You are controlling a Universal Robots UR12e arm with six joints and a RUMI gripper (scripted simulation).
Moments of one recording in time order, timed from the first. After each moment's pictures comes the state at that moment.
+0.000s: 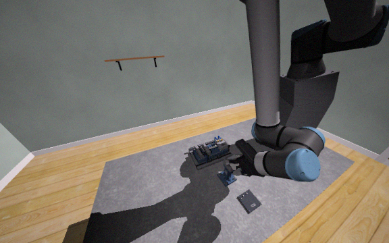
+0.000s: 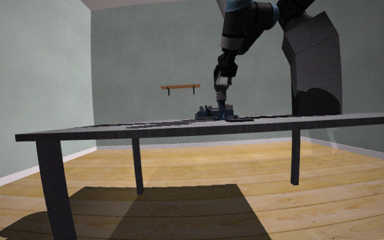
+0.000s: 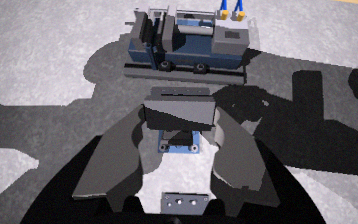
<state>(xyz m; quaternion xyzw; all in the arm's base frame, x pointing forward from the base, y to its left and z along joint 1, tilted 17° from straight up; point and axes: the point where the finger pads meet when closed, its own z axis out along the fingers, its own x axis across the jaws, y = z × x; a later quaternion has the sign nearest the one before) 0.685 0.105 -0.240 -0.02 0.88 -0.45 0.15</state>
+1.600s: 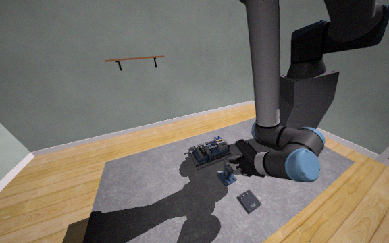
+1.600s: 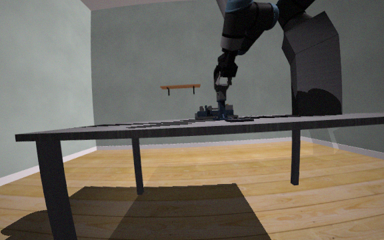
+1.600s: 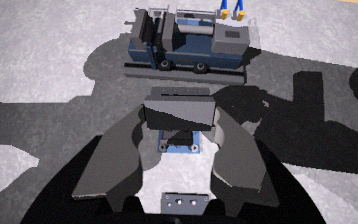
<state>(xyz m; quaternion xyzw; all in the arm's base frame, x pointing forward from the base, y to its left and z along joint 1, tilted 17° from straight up) 0.686 0.105 -0.241 -0.02 0.88 -0.45 0.15</state>
